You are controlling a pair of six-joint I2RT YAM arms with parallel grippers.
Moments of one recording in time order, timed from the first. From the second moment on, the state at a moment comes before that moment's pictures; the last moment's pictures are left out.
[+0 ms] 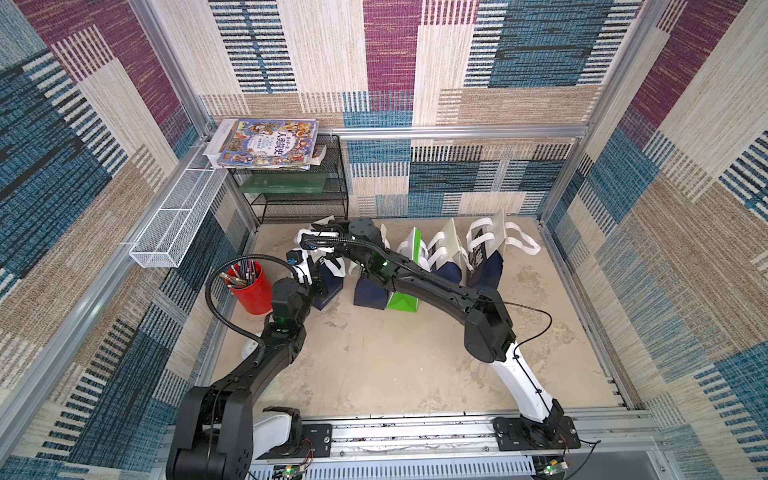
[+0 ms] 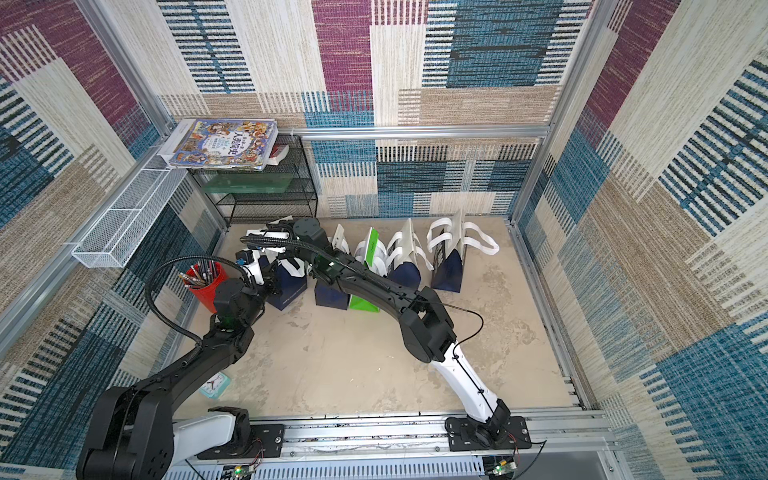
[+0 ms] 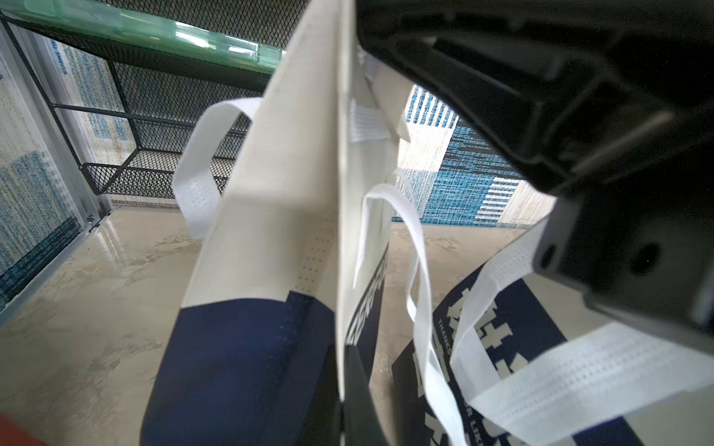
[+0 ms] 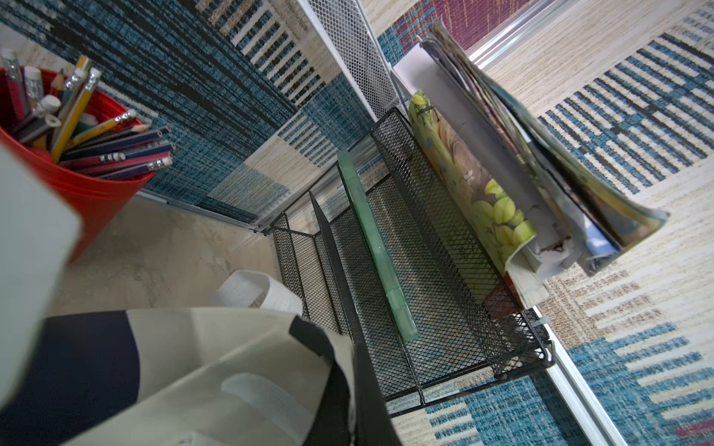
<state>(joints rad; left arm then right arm) -0.11 1.22 0.51 0.59 0.04 -0.16 0.89 2.33 2.18 0.14 0.01 -0.97</state>
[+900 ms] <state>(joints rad) -0.11 1.25 0.52 0.55 -0.05 -0.18 0.92 2.30 2.19 -0.06 0.07 -0.94</state>
